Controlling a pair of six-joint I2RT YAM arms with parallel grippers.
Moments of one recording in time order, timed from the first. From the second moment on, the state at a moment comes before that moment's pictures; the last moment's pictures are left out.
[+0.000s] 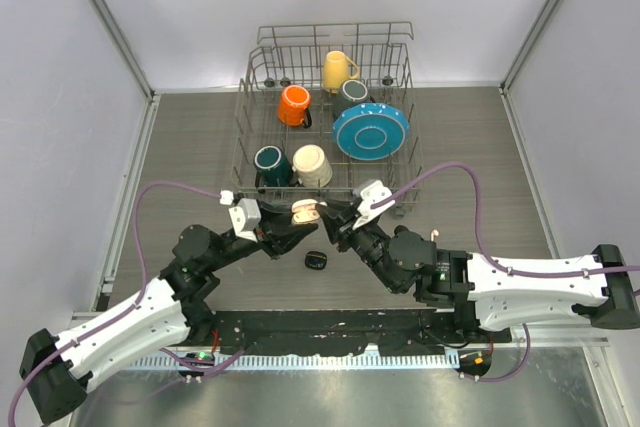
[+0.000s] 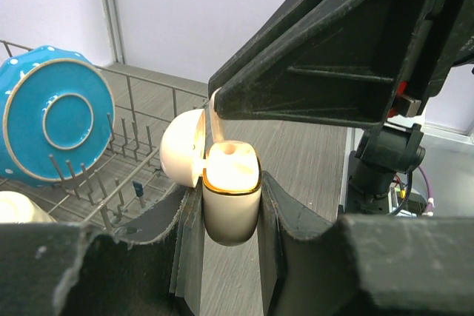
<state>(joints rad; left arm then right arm) -0.83 0.64 0.36 0.55 0.35 -0.16 1.44 1.01 0.80 0.32 0.80 0.05</state>
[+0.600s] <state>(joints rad) -0.83 0.62 0.36 0.55 0.34 -0.16 1.44 0.98 0.81 0.29 0.80 0.04</state>
